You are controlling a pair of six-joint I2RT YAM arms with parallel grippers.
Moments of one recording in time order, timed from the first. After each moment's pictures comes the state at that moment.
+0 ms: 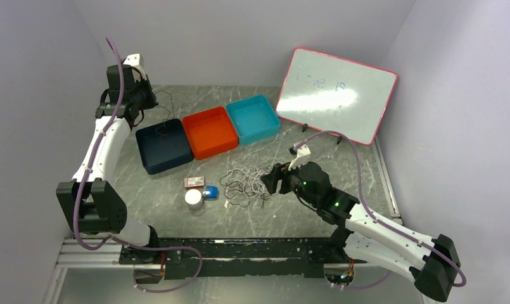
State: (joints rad) left arm 0.03 1.50 1.39 -0.38 0.05 -0.17; right arm 0.87 0.81 0.50 -0.04 0.17 0.44
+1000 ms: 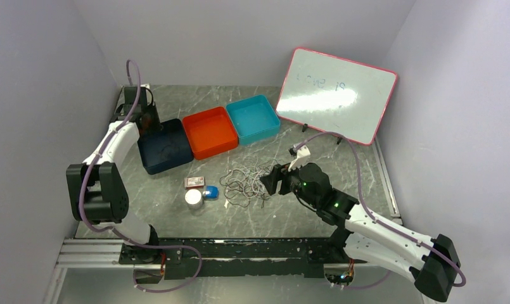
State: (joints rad) left arm 0.04 1.59 1.21 -0.40 -0.09 -0.16; right arm 0.87 0.80 0.48 -0.02 0.16 0.45
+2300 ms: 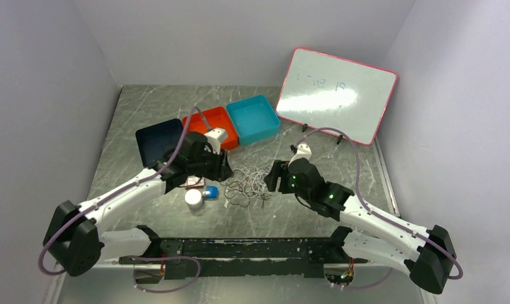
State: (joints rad) left arm -0.64 1.16 0.78 -0.26 0.21 -0.36; right arm 0.87 0.93 0.62 -0.27 0.28 0.64
